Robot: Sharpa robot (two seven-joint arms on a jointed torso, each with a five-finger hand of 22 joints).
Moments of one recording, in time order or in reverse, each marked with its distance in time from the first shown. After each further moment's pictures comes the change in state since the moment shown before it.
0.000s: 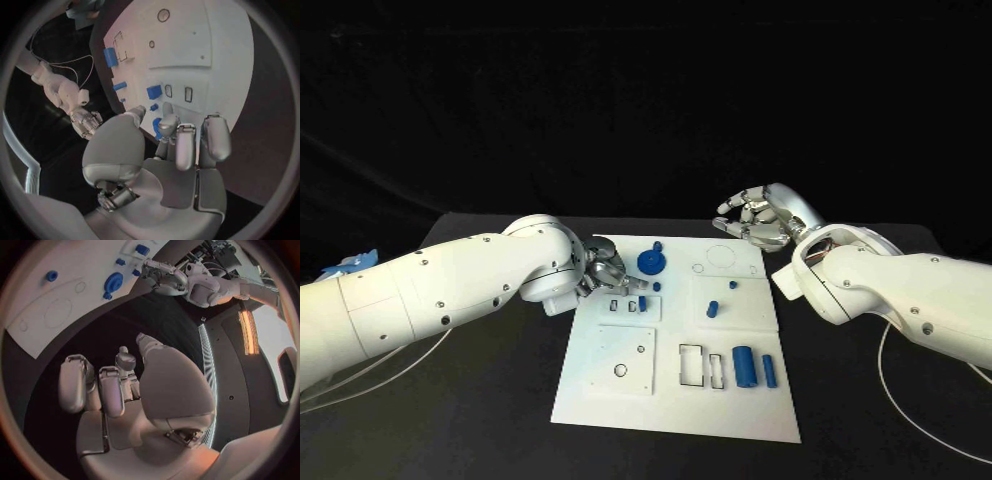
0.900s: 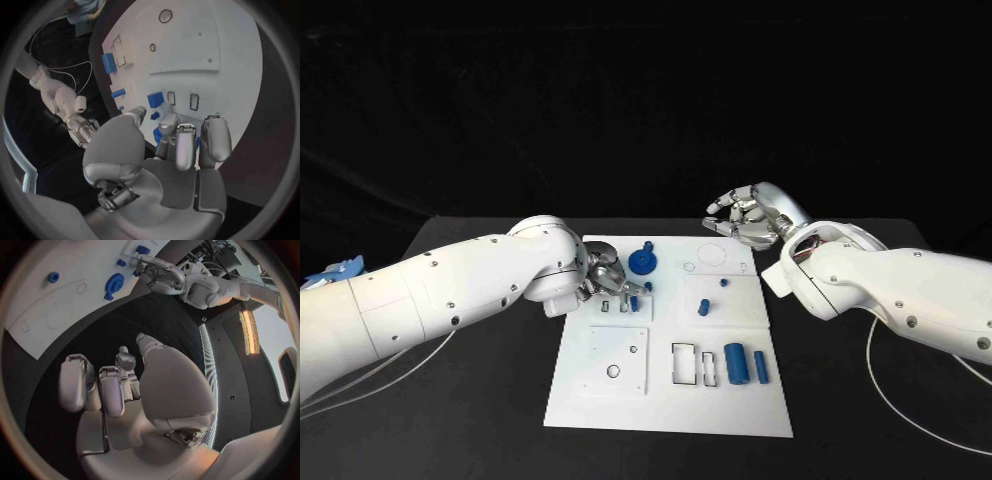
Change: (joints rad) left arm 0.004 0.066 -0.011 -0.061 -0.004 0.074 -0.013; left_hand 0.004 0.004 0.000 0.000 0.004 -0.003 -0.003 0.000 0.004 0.000 0.000 -0.004 -0.008 0.000 0.000 0.004 0.000 0.000 0.007 0.000 0.004 0.009; right arm -0.001 0.001 0.000 -0.001 0.000 0.005 -0.008; right_hand 0.000 0.000 0.000 0.000 0.000 0.000 0.000 0.004 0.000 0.000 0.000 0.000 -0.004 0.000 0.000 -0.004 0.001 0.000 -0.004 -0.003 -0.008 0.000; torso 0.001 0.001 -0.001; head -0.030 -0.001
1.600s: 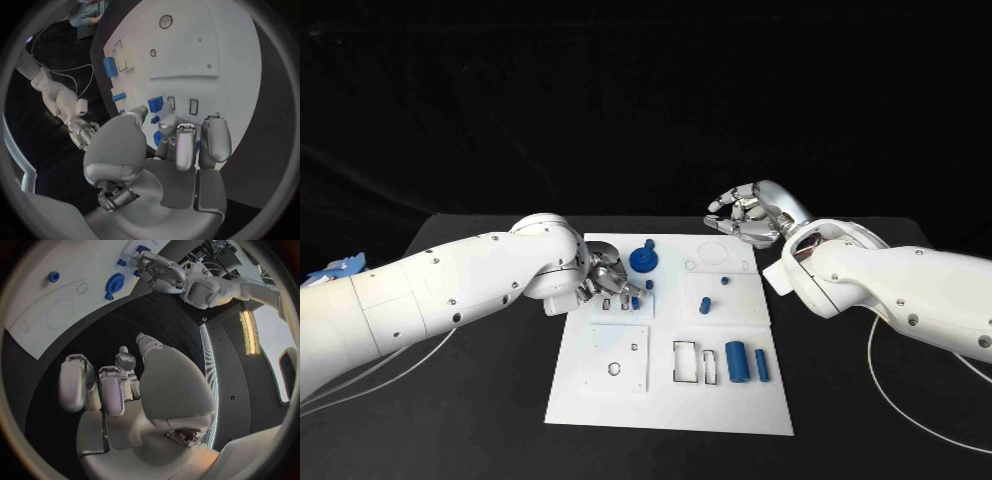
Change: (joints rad) left arm 0.000 0.001 -0.001 -0.002 0.007 0.037 0.005; left_hand 0.038 0.001 0.003 -0.003 0.004 -0.003 0.003 0.004 0.014 -0.004 -0.004 0.000 0.001 0.000 0.000 0.004 0.000 0.000 0.000 0.000 0.004 0.009; right arm 0.000 0.001 0.000 -0.004 0.000 0.000 -0.002; right_hand 0.000 0.000 0.000 0.000 0.000 0.000 0.000 0.000 0.000 0.000 0.000 0.000 0.000 0.000 0.000 0.000 0.000 0.000 0.000 0.000 0.000 0.000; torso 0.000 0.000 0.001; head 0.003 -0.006
